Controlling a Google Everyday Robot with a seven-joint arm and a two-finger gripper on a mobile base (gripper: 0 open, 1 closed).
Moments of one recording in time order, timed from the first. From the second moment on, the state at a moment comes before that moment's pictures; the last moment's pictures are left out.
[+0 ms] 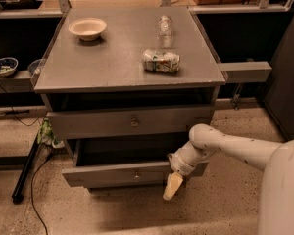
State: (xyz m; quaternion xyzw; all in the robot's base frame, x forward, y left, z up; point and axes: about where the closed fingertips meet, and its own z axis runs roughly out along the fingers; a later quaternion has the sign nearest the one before) arm 0.535 -0.082 0.430 -0.60 0.75 0.25 0.12
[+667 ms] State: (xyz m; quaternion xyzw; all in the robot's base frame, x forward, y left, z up) arm 0.534 -0.083 0.431 -0.60 0.75 0.25 0.12
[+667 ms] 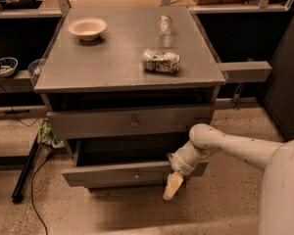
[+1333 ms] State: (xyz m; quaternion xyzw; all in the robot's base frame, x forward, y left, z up) arm 0.533 -0.083 0.432 -0.61 0.75 0.25 0.12
